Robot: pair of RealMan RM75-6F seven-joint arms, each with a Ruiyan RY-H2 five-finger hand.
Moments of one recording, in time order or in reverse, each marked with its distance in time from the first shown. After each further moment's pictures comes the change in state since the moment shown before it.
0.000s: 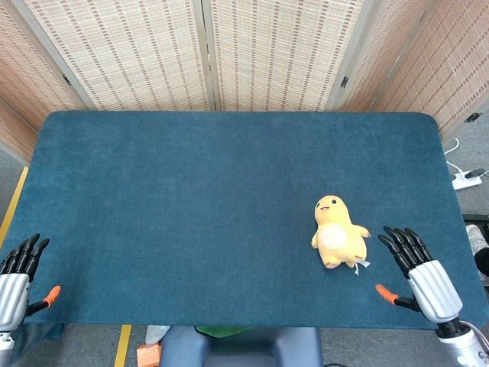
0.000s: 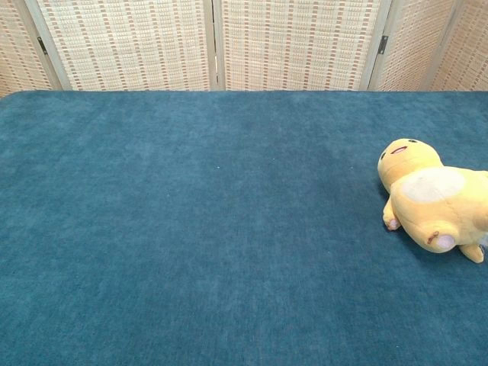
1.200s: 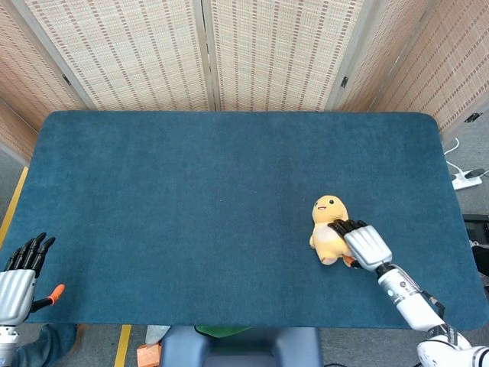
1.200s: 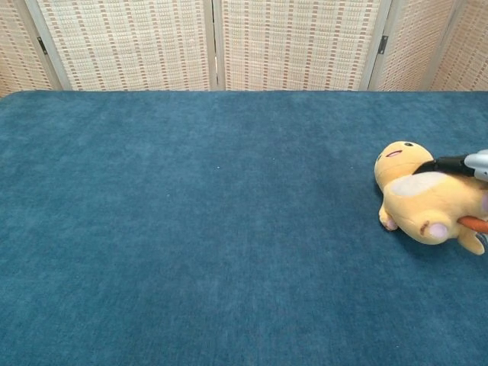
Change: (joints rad) left arm -0.027 0.000 -0.006 -0.003 -0.036 -0.065 0.010; right arm 0.338 -0.172 0.091 0.087 0.342 -0.617 -0.391
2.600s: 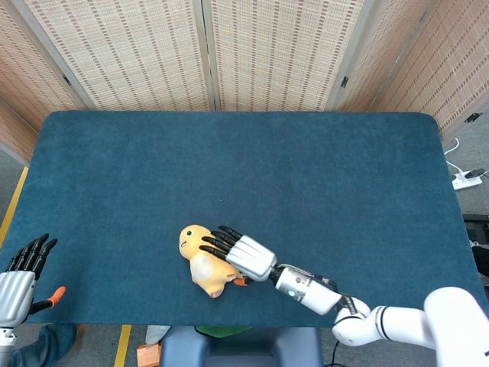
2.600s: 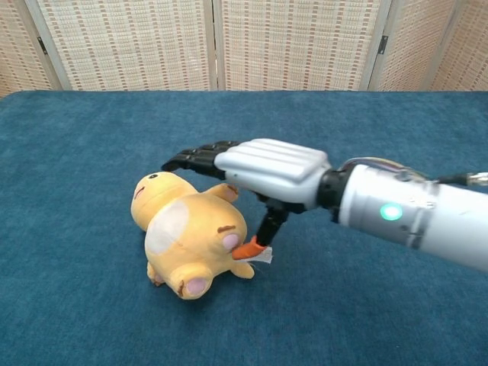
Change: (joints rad) left arm -0.007 0.015 0.021 0.030 0.051 0.001 -0.085; right arm 0.365 -0.321 0.037 0.018 -0.227 -0.054 0.174
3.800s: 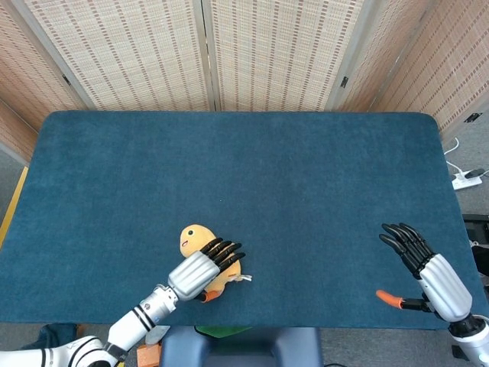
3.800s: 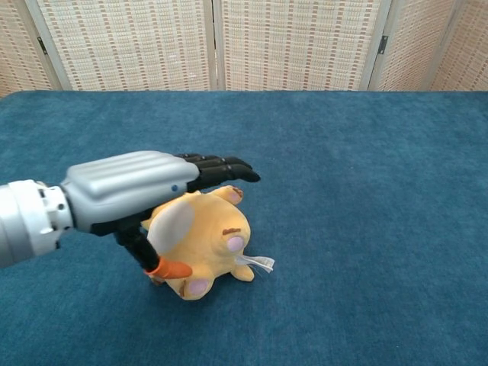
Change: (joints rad) left arm -0.547 -0.407 -0.158 -0.224 -0.136 -0.662 0.520; right arm -0.583 0.571 -0.238 -0.047 -0.164 0.850 0.506
